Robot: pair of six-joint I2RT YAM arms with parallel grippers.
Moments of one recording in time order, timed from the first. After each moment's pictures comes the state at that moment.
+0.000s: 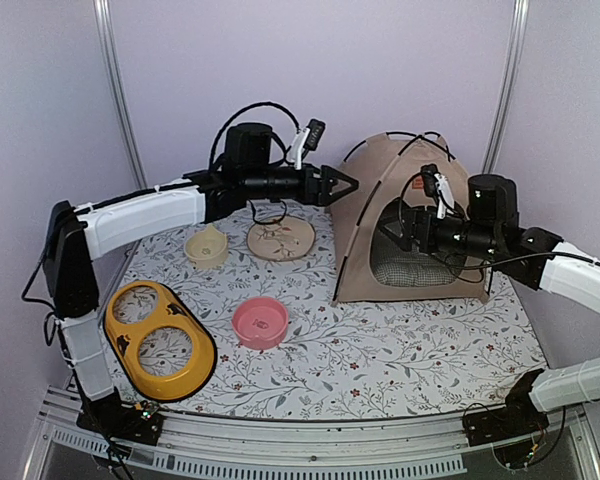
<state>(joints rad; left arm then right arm) -0.76 1.92 1.71 0.03 0.49 -0.33 0.63 1.13 0.93 -0.13 -0.18 0.42</state>
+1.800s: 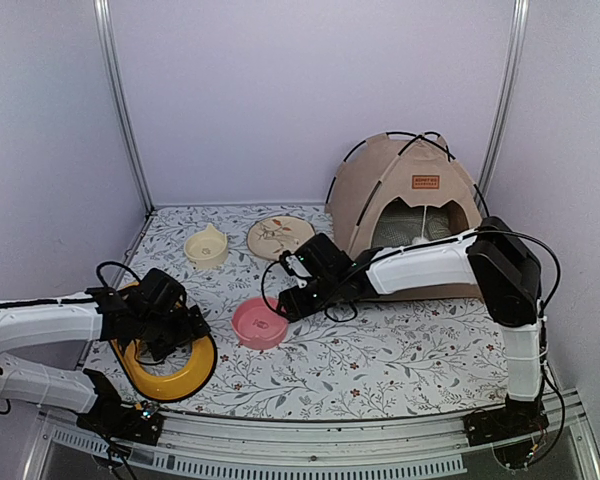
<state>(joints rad) -0.66 1.10 0.50 -0.48 -0.15 -1.08 0.97 2.11 1.45 -0.20 -0.08 0.37</state>
